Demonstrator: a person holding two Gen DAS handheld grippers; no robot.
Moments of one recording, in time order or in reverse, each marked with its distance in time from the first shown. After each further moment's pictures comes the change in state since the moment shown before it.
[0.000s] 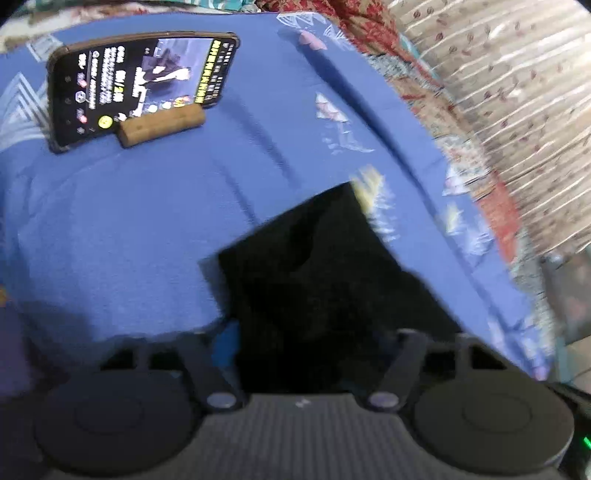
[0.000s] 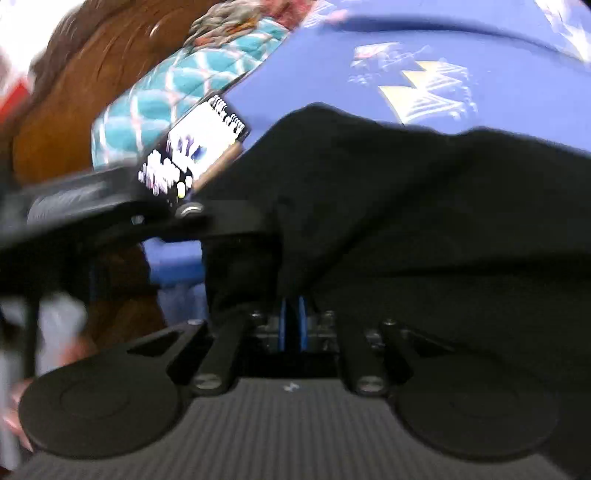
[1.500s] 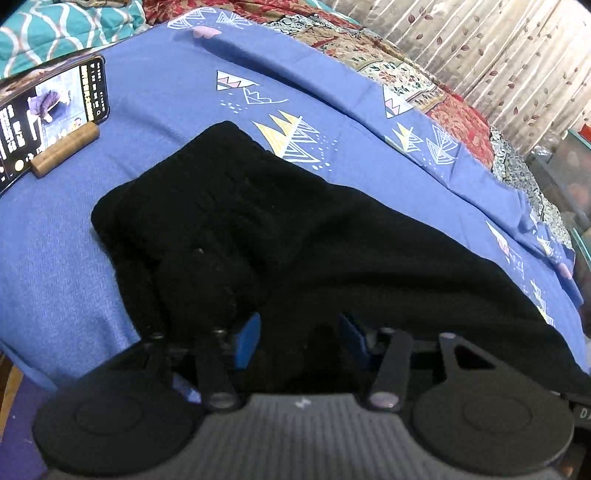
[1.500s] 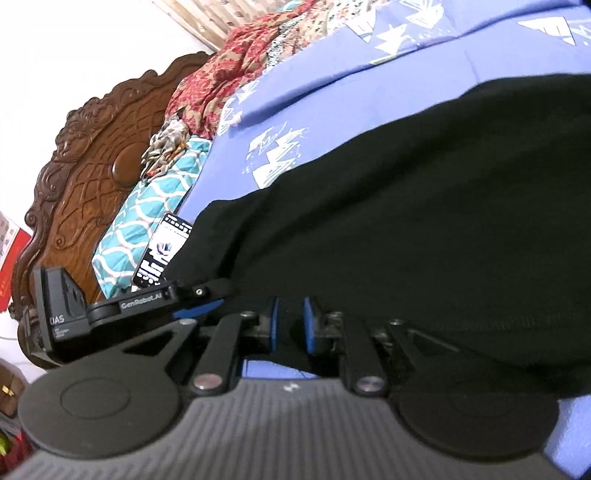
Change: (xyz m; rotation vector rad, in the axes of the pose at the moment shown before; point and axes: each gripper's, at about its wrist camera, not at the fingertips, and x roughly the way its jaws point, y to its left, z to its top) left arm 0.010 -0.075 -0.053 0.333 0.036 0.014; right arm -0.128 -0.084 -0.073 0.456 -0.266 0.023
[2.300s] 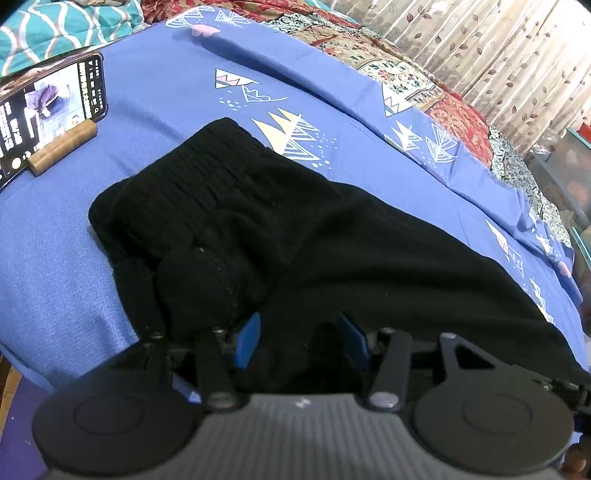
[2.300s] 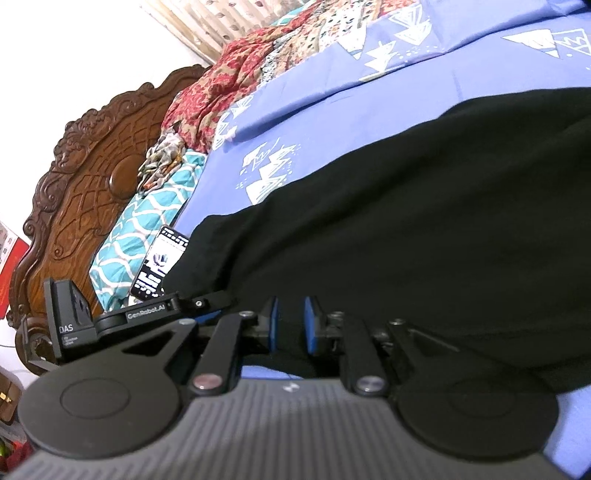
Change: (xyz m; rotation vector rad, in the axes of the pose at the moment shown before) left arm 0.003 0.002 0.000 0.001 0.004 -0.008; right arm -0.019 -0.010 0.001 0.028 -0.050 -0.025
